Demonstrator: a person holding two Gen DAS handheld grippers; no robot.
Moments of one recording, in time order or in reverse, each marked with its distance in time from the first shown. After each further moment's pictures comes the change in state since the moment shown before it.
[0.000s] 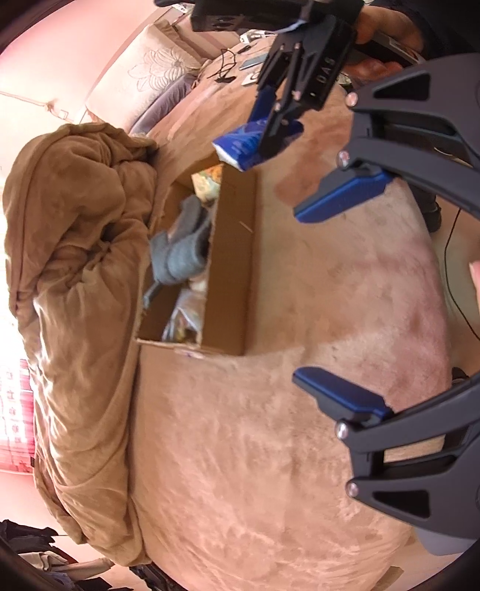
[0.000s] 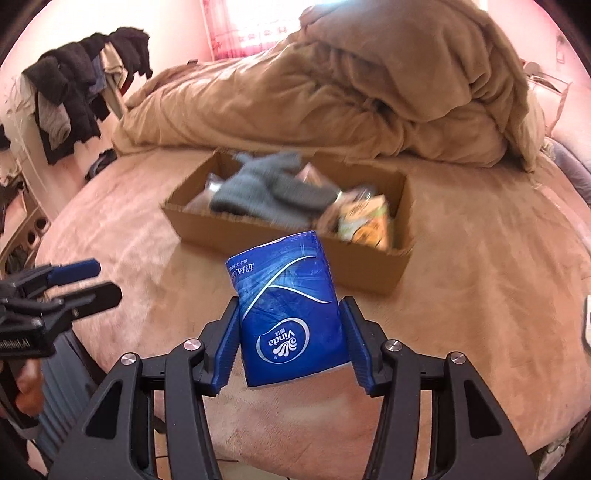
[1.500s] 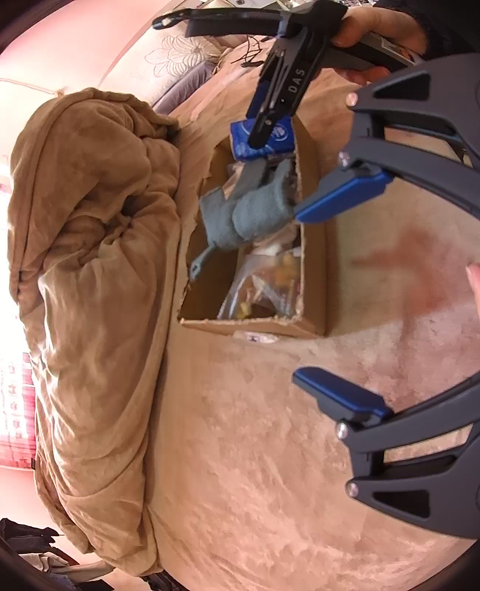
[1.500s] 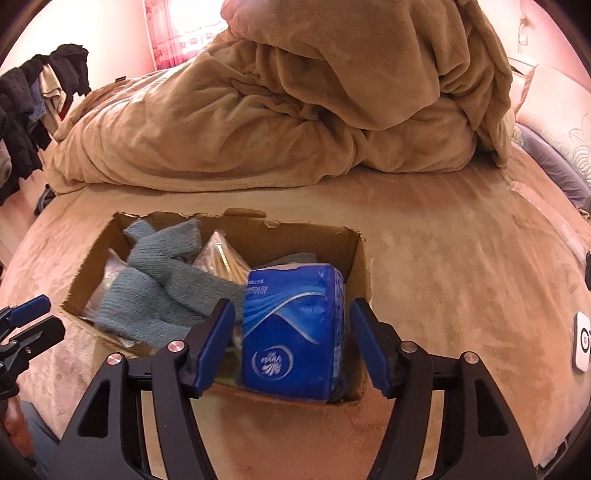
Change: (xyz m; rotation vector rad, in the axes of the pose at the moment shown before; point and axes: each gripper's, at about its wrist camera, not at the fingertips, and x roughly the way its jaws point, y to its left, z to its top) left arm 0.052 0.028 0.062 -0.017 -0.018 0.013; right arm 0.068 -0.043 0.069 0.119 0.010 -0.161
